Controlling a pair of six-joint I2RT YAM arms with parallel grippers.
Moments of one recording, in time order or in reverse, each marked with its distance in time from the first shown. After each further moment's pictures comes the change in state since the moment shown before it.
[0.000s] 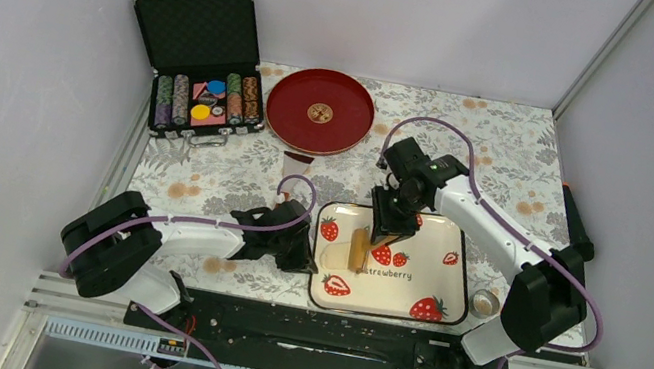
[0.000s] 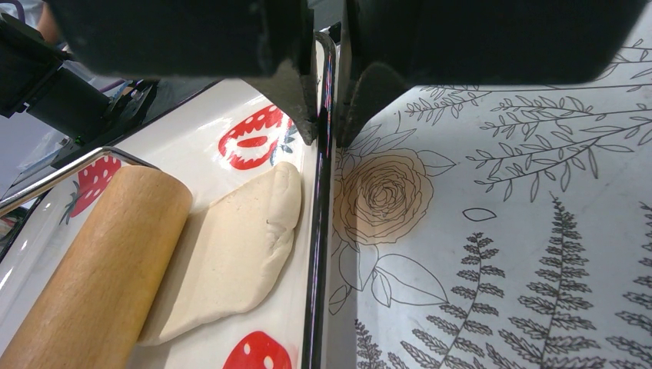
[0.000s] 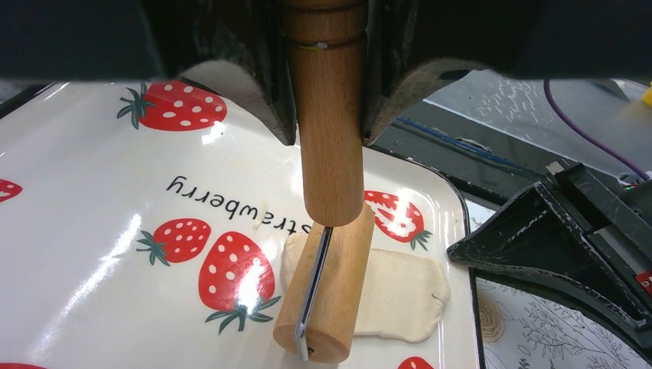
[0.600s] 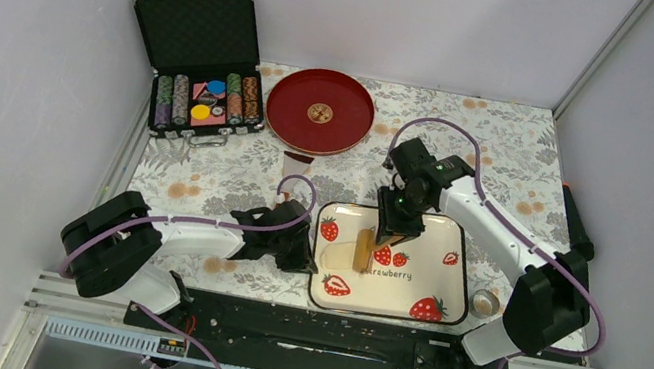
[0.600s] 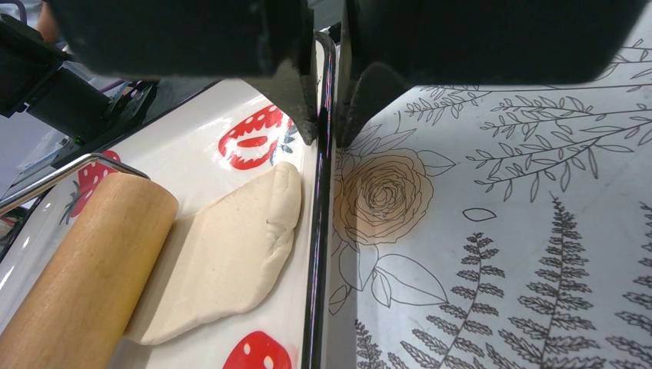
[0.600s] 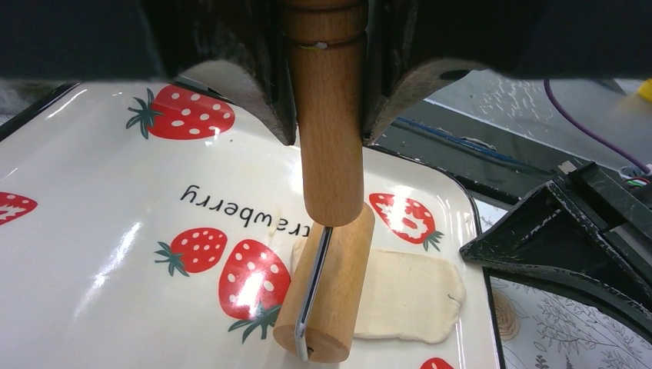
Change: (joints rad) left arm 0.000 0.000 0.000 0.000 0.000 0.000; right arm -0.027 -0.018 -0.018 -0.013 0.006 0.000
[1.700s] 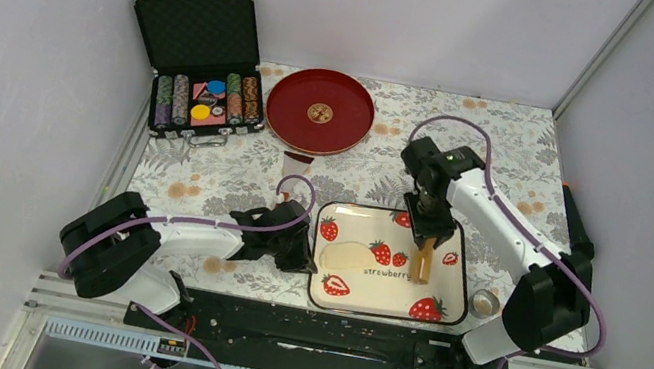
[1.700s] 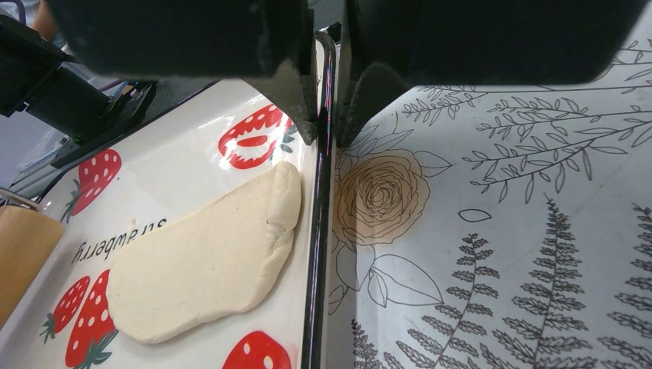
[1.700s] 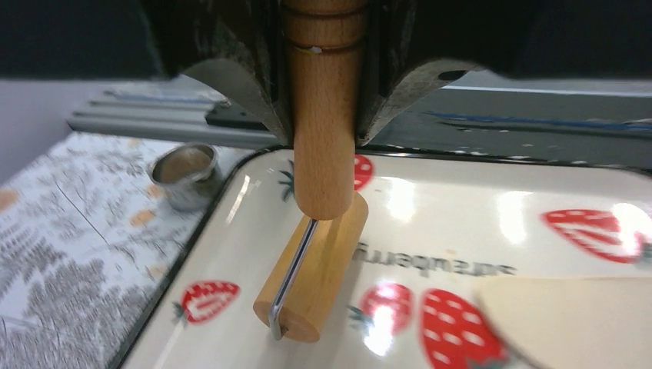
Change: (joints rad) left arm 0.000 -0.006 -0.006 0.003 -0.003 0.000; right arm -0.047 0.003 0.050 -0.254 0.325 -0.127
